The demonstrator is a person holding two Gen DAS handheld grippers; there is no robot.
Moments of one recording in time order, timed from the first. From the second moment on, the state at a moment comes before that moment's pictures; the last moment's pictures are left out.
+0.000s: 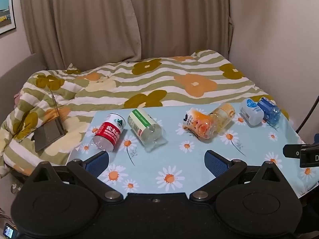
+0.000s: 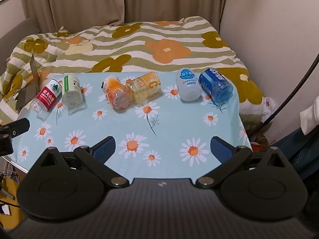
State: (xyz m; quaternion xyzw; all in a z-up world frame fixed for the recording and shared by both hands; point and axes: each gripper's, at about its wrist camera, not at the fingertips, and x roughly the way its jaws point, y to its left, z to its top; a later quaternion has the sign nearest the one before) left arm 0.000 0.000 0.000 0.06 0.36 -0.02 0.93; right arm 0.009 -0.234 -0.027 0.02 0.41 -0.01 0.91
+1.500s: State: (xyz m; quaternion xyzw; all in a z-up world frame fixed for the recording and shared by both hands) left arm -0.008 -0.010 0.004 0.06 0.34 -0.03 0.94; right arm 0.005 -0.236 -0.032 0.02 0.42 -0.01 0.91
